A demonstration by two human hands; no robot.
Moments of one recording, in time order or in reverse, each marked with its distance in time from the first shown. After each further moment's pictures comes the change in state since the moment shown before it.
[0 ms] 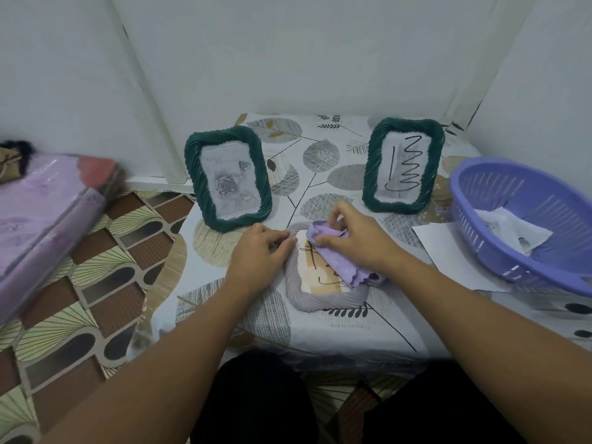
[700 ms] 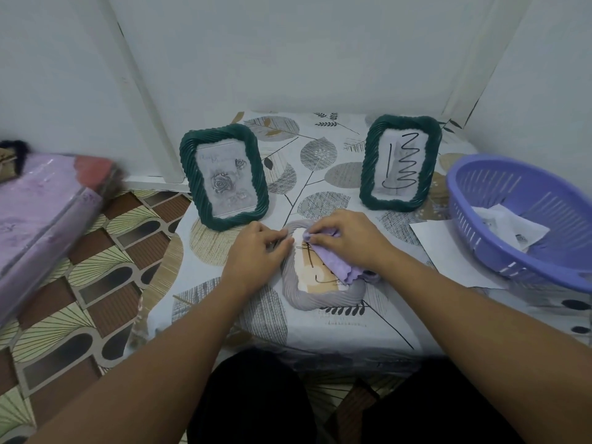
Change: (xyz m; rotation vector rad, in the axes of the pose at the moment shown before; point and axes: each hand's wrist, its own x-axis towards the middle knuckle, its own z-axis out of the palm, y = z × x) left_hand -0.001 0.000 0.000 0.011 -0.003 0.016; right_hand 0.013 0.007 0.010 -0.185 0.003 -0.161
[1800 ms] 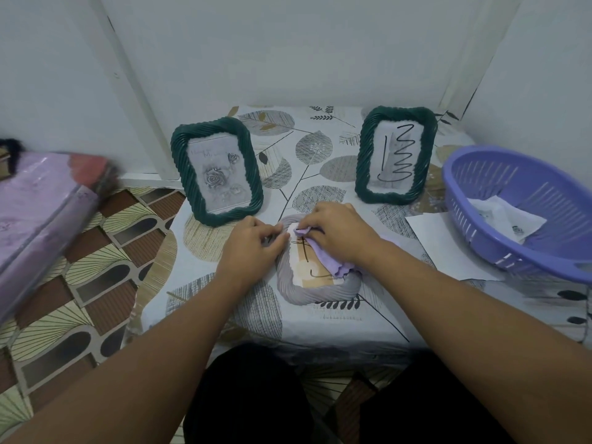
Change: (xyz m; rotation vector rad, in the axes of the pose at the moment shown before) left_hand 0.002 -0.002 0.002 -0.012 -0.008 0.004; right_hand 0.004 -0.017 0.000 -0.260 -0.085 -0.073
